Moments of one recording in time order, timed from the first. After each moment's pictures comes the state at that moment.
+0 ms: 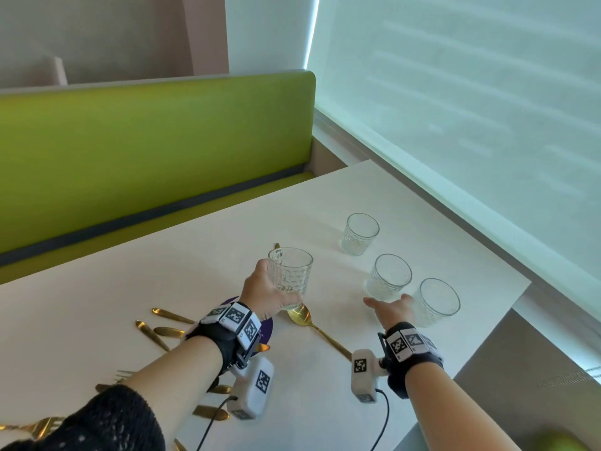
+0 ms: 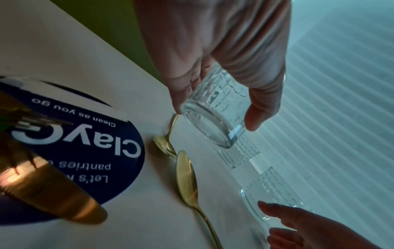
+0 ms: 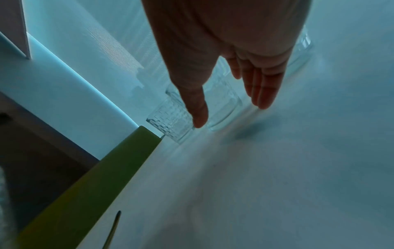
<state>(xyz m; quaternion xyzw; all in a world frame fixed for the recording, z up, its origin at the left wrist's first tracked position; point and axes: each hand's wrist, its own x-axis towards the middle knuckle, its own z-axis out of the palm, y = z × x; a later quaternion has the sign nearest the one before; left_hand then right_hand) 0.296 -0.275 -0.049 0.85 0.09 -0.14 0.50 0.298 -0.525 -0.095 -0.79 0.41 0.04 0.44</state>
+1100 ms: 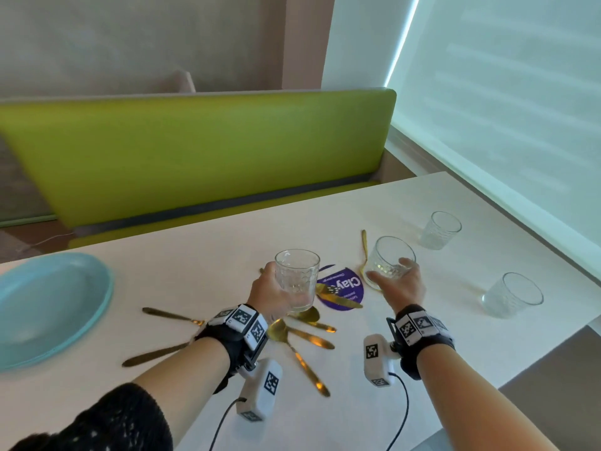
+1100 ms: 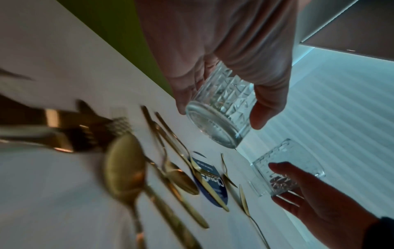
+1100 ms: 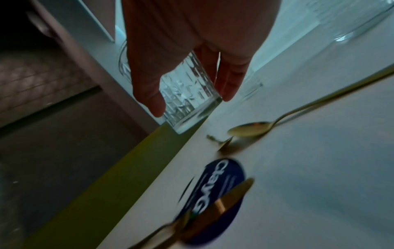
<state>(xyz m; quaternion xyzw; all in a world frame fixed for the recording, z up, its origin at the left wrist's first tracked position) 0.155 -0.114 -0.035 0.82 0.16 -0.08 0.55 0.222 -0.343 -0.043 -0.85 0.22 -0.03 0.48</state>
